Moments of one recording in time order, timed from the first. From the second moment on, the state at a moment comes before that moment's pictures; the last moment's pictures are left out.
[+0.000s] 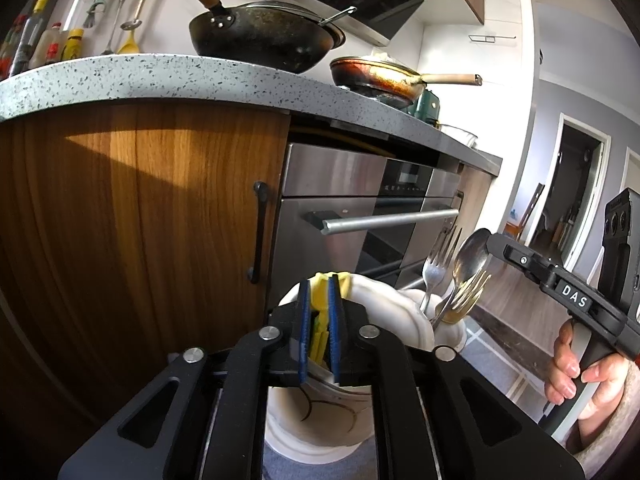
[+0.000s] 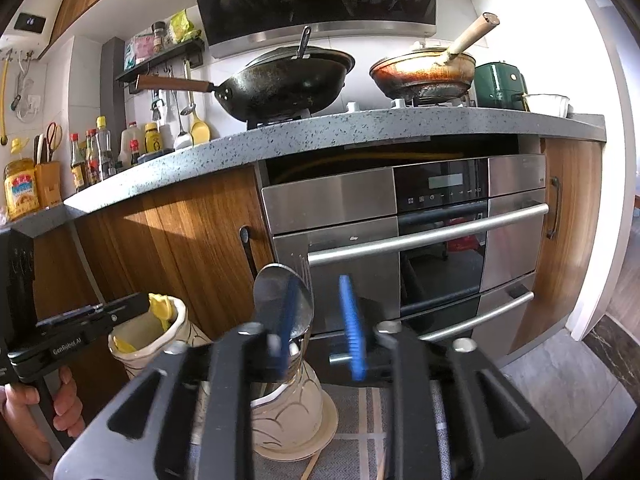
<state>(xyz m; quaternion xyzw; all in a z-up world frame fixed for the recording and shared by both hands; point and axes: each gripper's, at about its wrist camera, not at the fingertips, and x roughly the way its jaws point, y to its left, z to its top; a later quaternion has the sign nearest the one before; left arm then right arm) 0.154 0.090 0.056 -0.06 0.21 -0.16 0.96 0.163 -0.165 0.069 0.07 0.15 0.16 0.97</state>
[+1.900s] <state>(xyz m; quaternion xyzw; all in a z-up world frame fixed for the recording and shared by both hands) 0.095 -0.066 -0.034 0.07 0.37 -0.21 0.90 0.144 -0.253 -0.034 0.09 0.41 0.08 0.90</state>
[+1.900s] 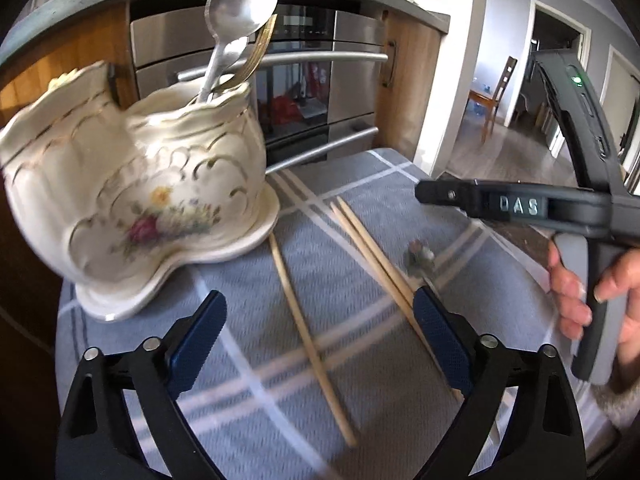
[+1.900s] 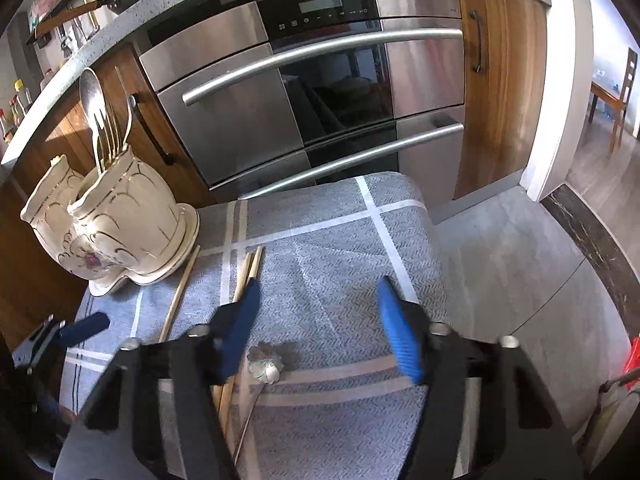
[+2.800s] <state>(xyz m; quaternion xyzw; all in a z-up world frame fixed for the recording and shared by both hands) 0.125 -0.070 -0.057 0.05 0.43 -0.22 0.88 0.166 -0.186 -0.056 -0.02 0.47 0.13 0.88</state>
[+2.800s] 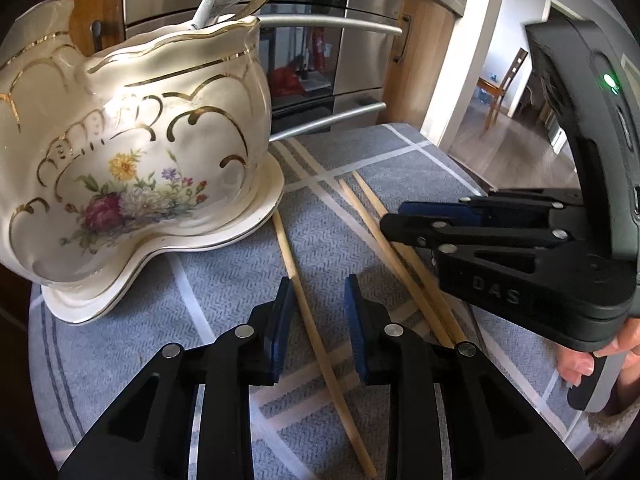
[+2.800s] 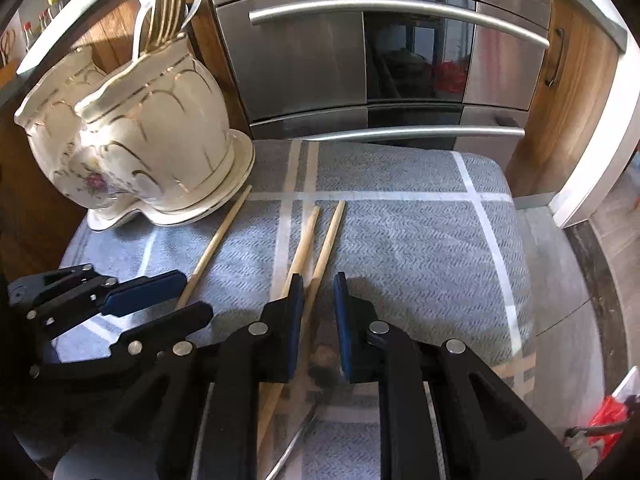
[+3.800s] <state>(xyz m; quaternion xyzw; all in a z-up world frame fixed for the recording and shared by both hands) 0.085 -0.043 -0.006 0.03 0.35 -0.29 0.89 0.133 -0.232 0.008 0.14 0.33 0.19 0.92</state>
